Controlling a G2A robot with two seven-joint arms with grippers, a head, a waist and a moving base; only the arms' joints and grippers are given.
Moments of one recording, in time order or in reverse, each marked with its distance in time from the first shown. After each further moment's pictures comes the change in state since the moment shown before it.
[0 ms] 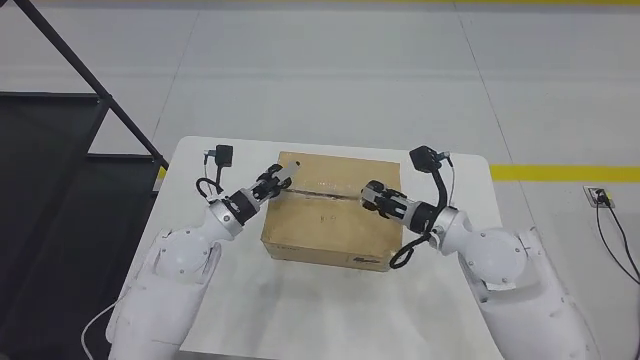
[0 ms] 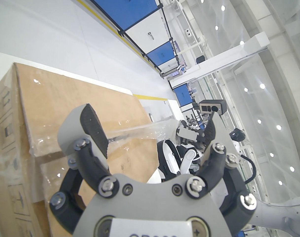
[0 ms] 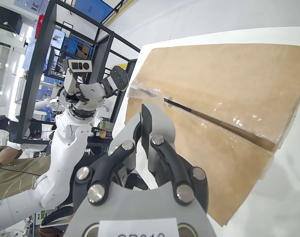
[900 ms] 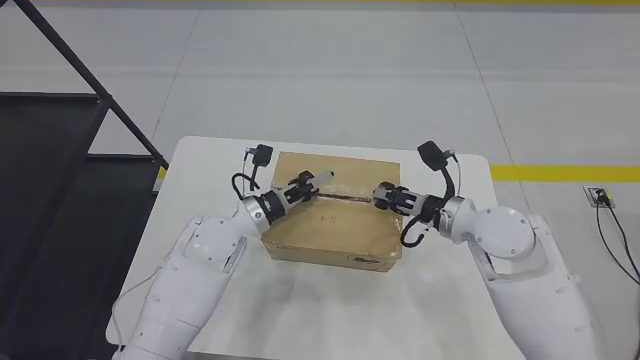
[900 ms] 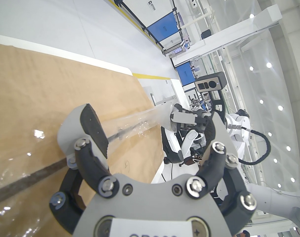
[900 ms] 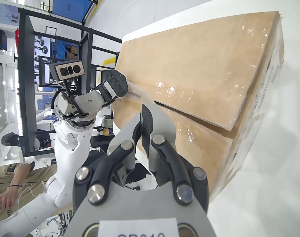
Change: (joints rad) left arm -0.112 -0.033 0.157 0.132 0.010 -0.020 -0.027; right arm 0.084 0.018 0.012 0.129 0.056 0.119 0.116
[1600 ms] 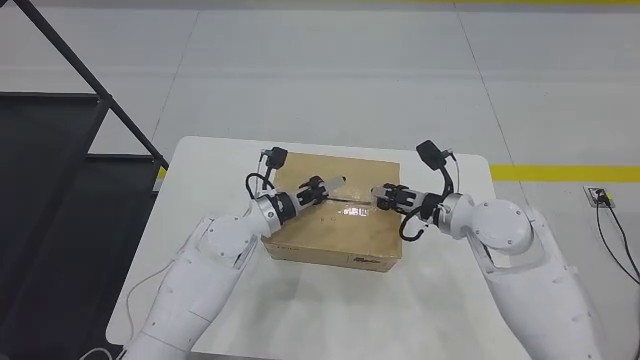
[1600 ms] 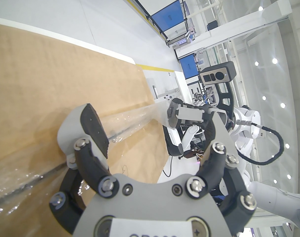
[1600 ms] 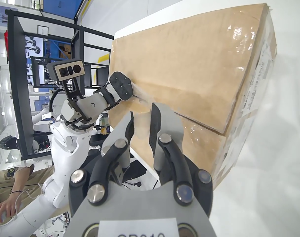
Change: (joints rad) left arm -0.053 -0.025 0.068 0.085 -0.003 0.012 -0.006; right arm 0.041 0.010 -0.023 0.061 0.010 0.022 0.014
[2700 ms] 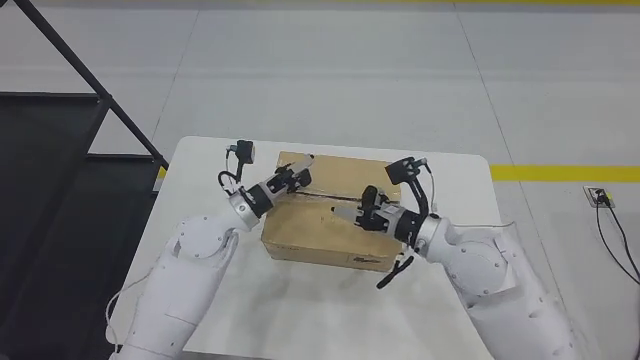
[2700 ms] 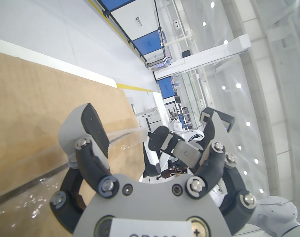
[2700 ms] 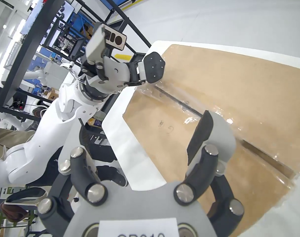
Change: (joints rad) left arm 0.081 0.024 -0.175 -0.069 -0.208 -0.036 -0.022; right arm -0.095 0.002 -0.136 -0.144 -0.167 -0.381 -0.259
